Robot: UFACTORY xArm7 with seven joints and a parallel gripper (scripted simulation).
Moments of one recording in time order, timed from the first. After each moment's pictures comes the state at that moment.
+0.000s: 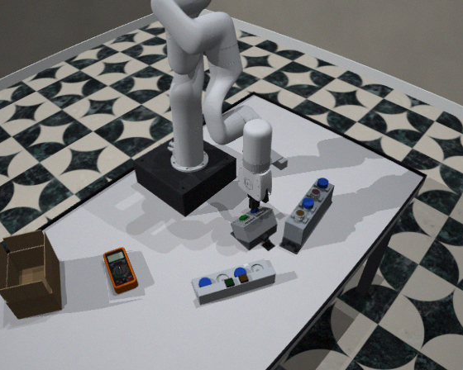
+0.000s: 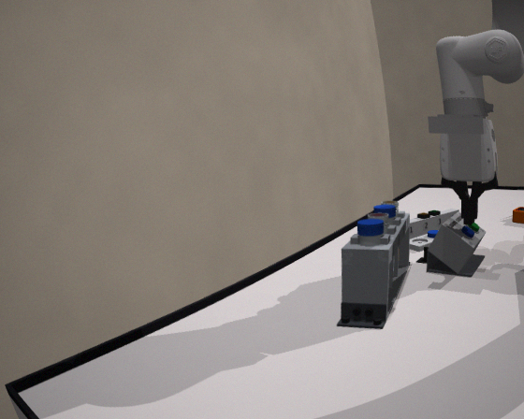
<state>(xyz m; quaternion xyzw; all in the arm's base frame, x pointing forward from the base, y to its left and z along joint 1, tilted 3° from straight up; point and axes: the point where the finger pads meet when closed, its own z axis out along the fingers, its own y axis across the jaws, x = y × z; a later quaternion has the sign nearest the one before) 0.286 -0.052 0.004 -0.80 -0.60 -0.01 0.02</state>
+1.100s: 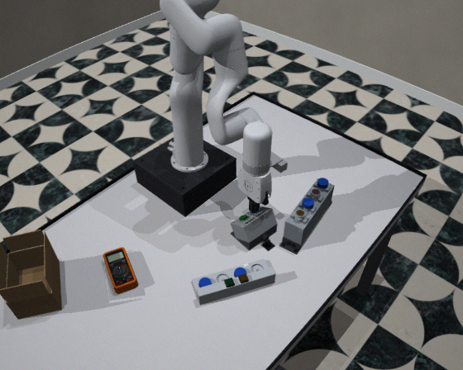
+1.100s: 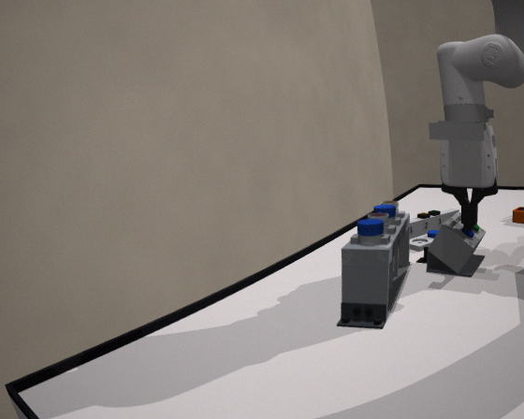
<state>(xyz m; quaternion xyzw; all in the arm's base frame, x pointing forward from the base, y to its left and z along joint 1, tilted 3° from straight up) 0.286 -0.051 -0.006 -0.80 -0.60 -0.01 0.02</state>
